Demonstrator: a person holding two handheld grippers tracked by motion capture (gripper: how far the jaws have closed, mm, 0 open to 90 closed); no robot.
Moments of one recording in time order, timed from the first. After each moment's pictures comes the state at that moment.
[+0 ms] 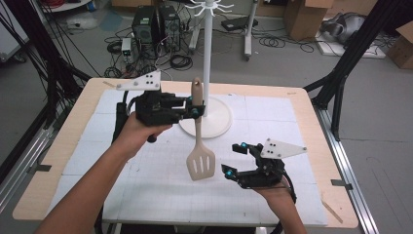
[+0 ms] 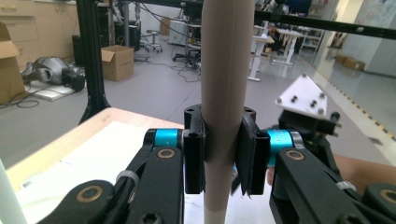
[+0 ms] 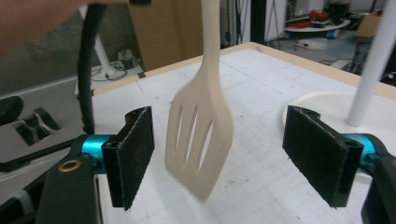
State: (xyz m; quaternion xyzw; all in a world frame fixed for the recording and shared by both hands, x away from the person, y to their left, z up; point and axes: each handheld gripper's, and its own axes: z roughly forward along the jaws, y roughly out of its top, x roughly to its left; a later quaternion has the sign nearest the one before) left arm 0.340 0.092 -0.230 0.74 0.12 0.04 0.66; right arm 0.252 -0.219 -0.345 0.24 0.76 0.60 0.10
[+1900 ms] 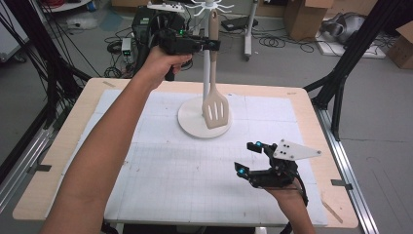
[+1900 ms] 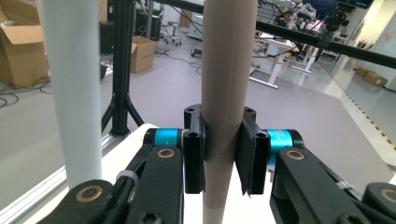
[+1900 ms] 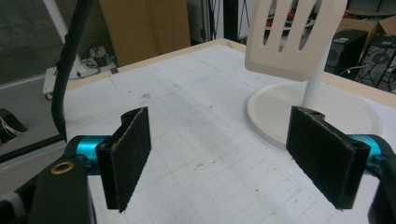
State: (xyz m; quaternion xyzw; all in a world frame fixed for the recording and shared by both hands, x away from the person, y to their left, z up) left arm 0.472 0.063 -0.169 0.74 0.19 0.02 0.65; right arm 0.249 -0.244 -0.345 0.26 0.76 0.58 0.14
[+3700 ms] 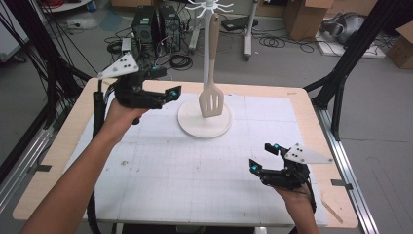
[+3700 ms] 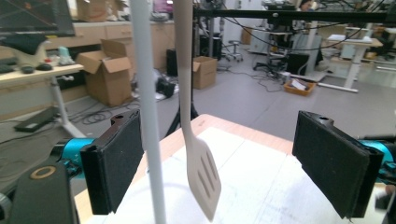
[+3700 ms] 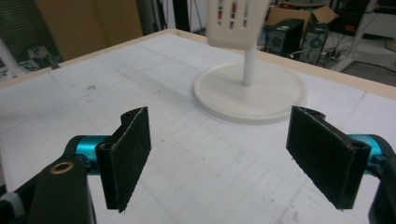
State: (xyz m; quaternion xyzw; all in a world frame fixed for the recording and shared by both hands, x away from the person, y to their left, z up) left arm 0.360 0.146 -0.236 0.70 0.22 0.19 0.65; right arm 0.246 -0.276 -0.364 0.34 0.74 0.54 0.21
